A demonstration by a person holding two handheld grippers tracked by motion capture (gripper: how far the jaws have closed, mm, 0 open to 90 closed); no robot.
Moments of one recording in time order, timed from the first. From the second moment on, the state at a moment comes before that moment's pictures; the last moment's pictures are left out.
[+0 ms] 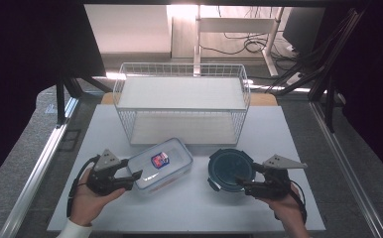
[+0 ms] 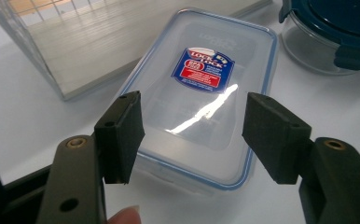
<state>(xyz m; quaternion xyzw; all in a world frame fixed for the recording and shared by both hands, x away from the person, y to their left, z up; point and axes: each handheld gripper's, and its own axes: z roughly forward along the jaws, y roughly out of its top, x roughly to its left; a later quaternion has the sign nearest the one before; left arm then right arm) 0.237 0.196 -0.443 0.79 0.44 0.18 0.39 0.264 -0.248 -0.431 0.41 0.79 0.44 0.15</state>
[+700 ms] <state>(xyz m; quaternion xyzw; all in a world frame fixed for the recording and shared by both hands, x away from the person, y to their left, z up) 0.331 0.177 -0.432 0.82 0.42 0.13 0.37 0.267 -0.241 -0.430 0.40 0.80 0.43 0.15</state>
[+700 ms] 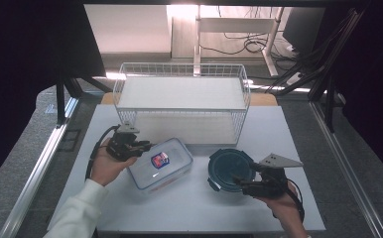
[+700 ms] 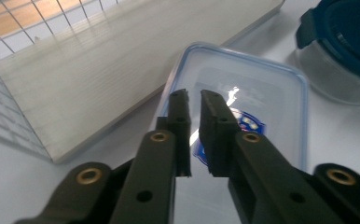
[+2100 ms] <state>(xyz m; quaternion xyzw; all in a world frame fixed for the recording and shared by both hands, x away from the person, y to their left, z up) 0.394 0.134 -0.473 0.89 0.36 0.15 0.26 0.268 -0.246 -0.430 0.41 0.78 0.44 0.18</state>
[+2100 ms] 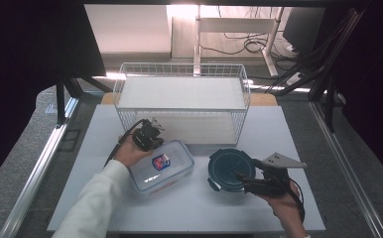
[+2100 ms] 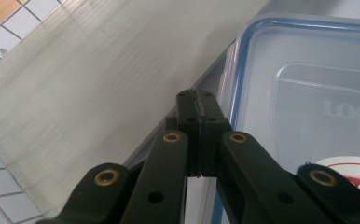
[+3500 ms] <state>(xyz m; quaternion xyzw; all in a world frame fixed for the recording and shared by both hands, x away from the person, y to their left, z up) 0.340 0.090 -0.467 0.93 0.23 0.09 0.25 0.266 -0.245 -0.429 0.41 0.78 0.44 0.18</state>
